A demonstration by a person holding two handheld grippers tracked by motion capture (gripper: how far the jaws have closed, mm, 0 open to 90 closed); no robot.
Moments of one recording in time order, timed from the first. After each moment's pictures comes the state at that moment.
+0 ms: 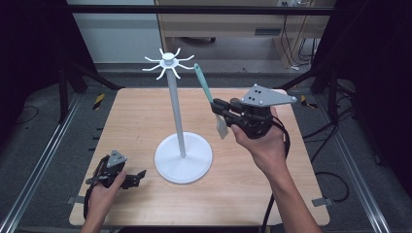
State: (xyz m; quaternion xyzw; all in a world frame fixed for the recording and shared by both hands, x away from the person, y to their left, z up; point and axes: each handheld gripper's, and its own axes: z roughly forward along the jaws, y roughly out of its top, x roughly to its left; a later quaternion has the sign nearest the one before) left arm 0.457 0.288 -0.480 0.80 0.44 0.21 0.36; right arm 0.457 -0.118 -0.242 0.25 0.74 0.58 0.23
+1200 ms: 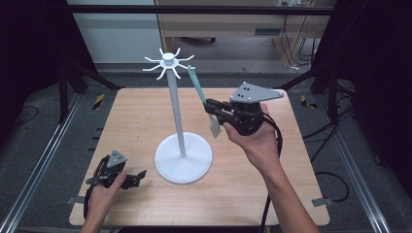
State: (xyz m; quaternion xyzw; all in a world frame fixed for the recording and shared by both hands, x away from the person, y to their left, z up) left arm 0.457 0.288 -0.481 0.80 0.43 0.21 0.36; right arm 0.468 -0.103 -0.245 0.25 0.75 0.57 0.22
